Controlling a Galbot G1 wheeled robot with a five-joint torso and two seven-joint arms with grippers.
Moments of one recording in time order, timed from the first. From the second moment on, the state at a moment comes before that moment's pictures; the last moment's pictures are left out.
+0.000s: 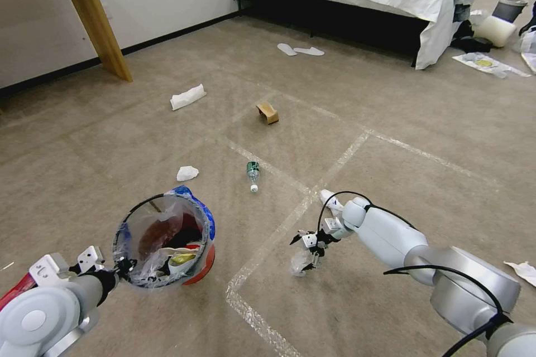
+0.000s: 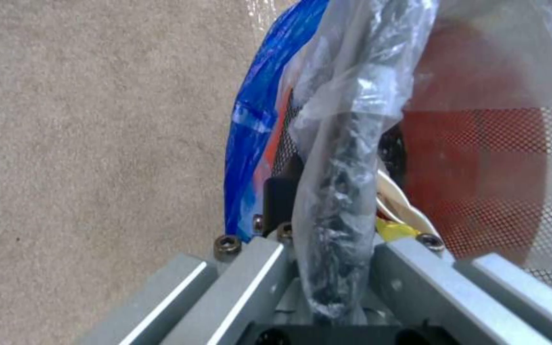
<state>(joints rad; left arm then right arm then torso) 1.56 -1.06 -0.84 -2.21 -1.62 0.63 -0.90 -0.24 1.25 -0.59 0.50 -0.08 0.52 -1.06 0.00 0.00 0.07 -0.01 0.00</state>
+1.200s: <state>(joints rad) 1.55 -1.02 -0.83 -2.21 -1.65 0.62 -0.92 -0.12 1.13 -0.35 0.91 0.89 0.38 -1.02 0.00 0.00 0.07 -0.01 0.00</state>
